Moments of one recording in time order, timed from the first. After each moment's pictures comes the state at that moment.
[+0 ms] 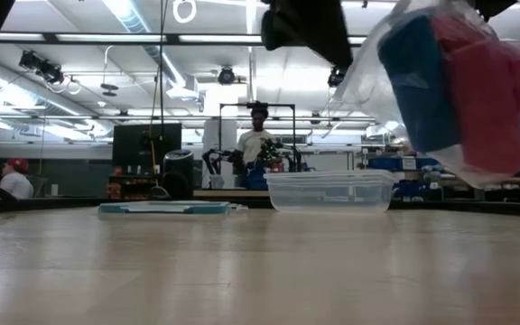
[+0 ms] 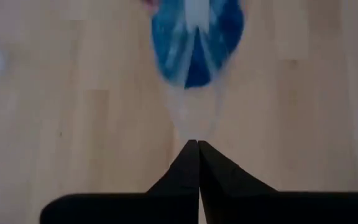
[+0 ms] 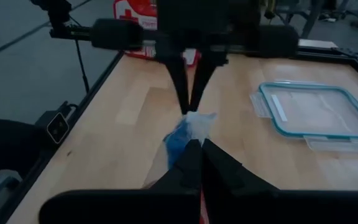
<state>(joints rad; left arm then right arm) -0.32 2.12 2.00 -0.93 -0.19 -0.30 0.68 0.92 0.61 -0.09 0.54 0.18</state>
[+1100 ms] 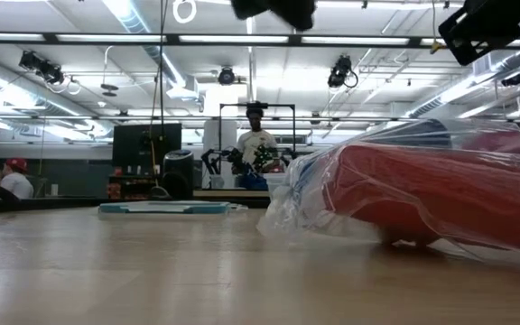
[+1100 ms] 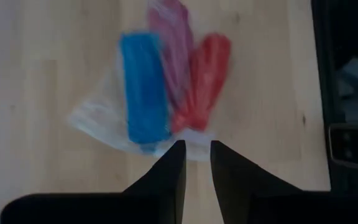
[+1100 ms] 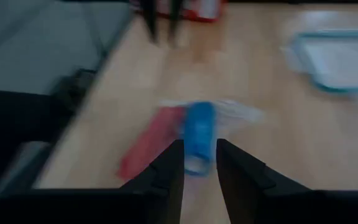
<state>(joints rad) -0.42 2.12 2.05 -1.05 -0.17 -0.35 0.66 1.03 0.60 -0.13 0.42 0.31</state>
